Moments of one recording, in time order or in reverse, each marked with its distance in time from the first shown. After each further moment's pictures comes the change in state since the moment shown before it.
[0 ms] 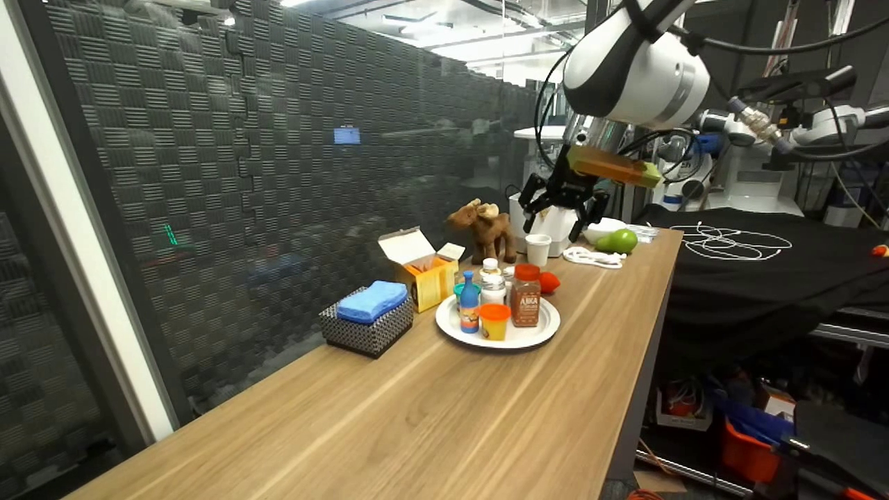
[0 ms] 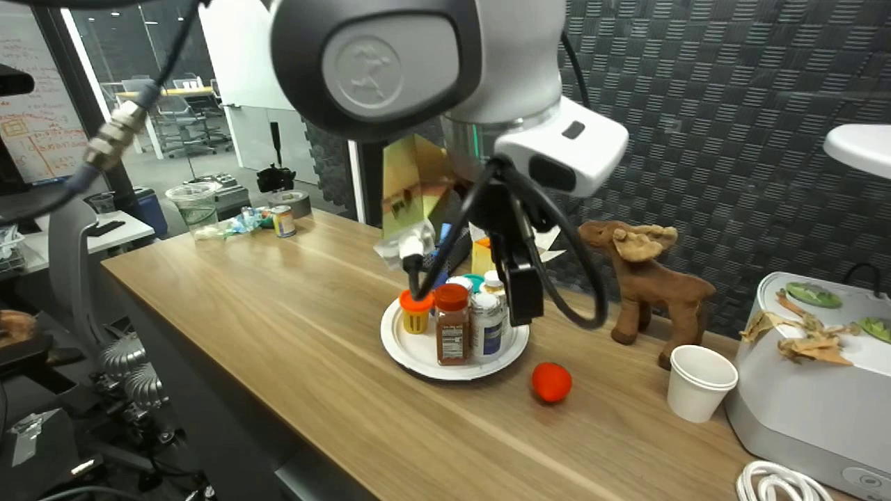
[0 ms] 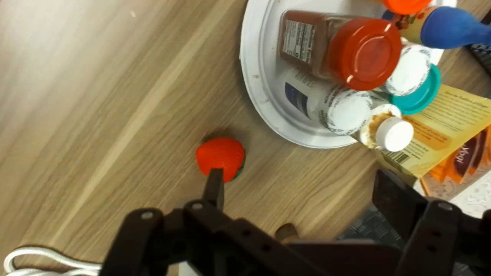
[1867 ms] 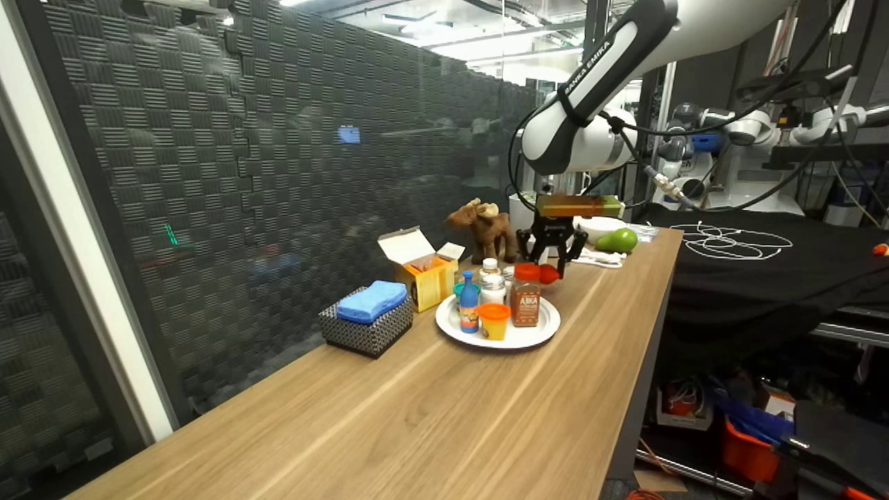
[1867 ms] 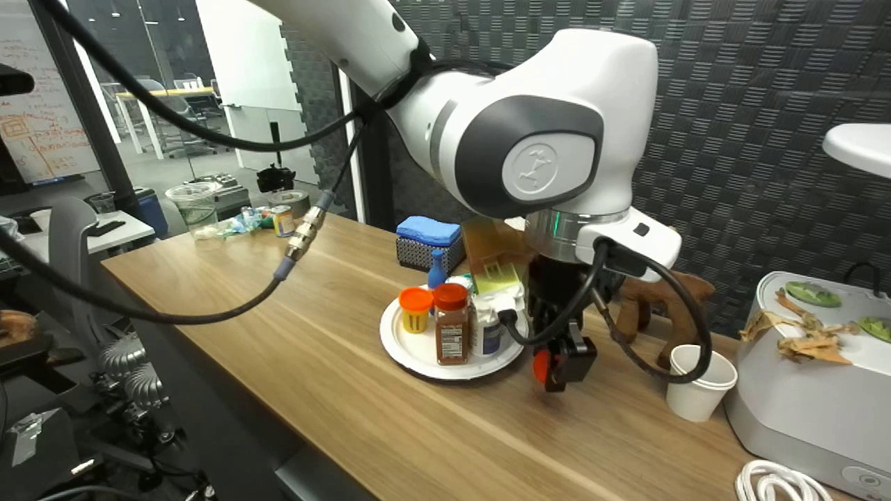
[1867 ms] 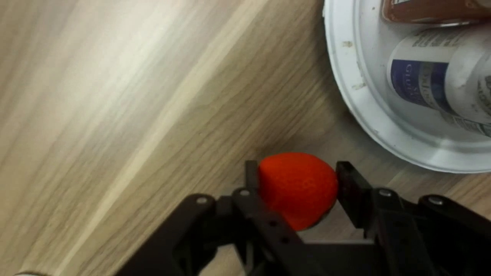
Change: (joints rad) arm -0.003 0.347 -0.048 0.342 -0.171 -0.224 0.139
